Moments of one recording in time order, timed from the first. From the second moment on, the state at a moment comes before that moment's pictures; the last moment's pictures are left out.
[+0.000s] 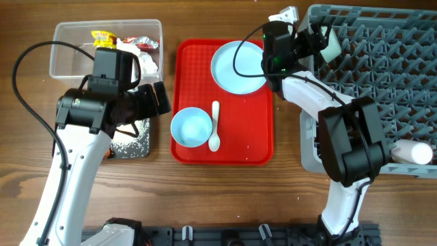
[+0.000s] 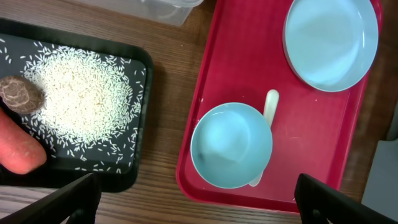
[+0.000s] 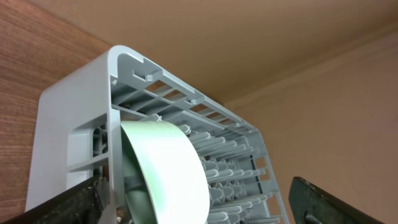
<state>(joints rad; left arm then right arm) -0.17 1.33 1.33 -1.12 0.05 -0.42 0.32 2.06 1.32 0.27 1.07 -0.60</state>
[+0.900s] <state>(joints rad) -0.17 1.33 1.33 -1.12 0.05 -0.42 0.60 1.89 1.33 -0.64 -0.31 0.60</state>
